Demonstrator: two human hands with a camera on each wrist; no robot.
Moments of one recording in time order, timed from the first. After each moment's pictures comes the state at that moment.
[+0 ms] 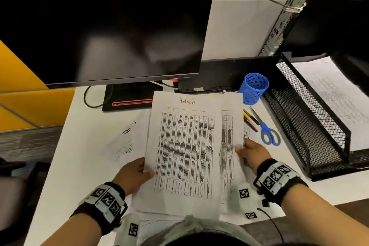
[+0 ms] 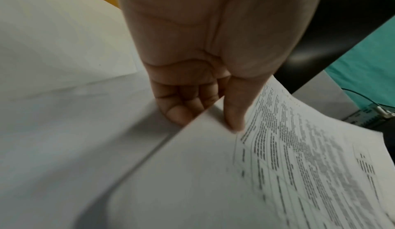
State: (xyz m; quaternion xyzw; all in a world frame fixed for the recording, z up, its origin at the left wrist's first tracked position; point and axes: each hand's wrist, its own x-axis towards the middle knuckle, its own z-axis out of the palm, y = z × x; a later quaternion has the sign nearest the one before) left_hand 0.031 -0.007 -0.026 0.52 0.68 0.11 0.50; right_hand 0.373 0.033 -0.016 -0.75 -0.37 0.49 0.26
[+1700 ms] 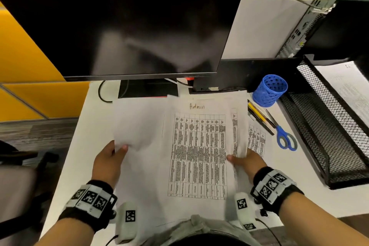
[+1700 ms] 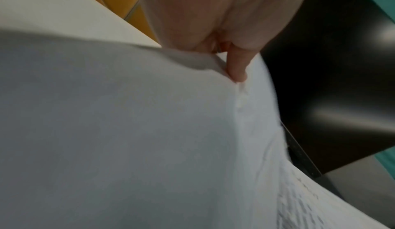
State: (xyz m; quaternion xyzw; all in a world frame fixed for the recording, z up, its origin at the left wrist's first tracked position) left_hand -0.030 -0.006 -0.012 0.34 0.74 0.42 0.40; right_hand 0.307 0.022 -0.004 -0.77 -0.36 0.50 0.18
